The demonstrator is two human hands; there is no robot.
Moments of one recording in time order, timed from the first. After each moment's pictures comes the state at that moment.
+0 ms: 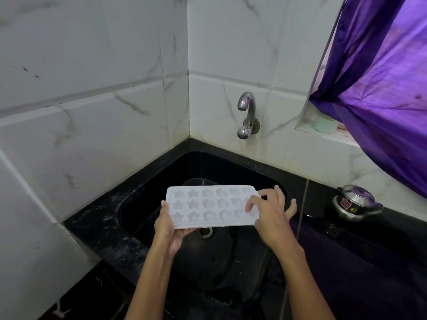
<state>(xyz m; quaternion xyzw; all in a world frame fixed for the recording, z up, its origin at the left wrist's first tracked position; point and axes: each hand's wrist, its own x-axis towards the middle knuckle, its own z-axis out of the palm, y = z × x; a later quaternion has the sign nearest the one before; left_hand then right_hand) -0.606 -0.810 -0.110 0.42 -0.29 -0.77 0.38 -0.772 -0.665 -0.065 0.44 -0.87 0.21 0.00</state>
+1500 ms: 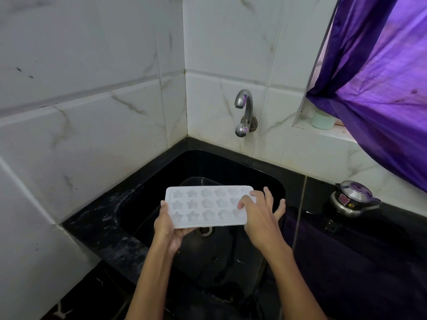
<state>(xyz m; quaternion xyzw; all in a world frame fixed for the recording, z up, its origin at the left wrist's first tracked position) -0.608 -0.812 -0.117 0.43 -0.29 -0.77 0.38 -0.756 -0.675 -0.079 0.45 -0.88 0.17 0.02</state>
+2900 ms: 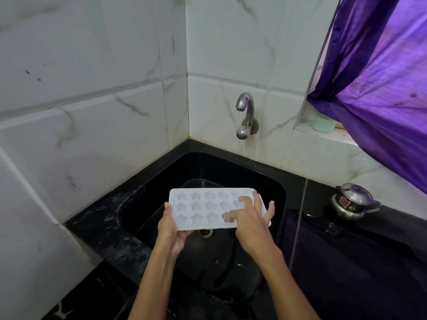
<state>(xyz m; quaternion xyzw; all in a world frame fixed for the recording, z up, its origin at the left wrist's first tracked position) -0.608 -0.809 -0.118 0.42 -0.30 -0.77 0.37 -0.736 -0.678 -0.074 0.50 -0.86 0.15 -0.04</state>
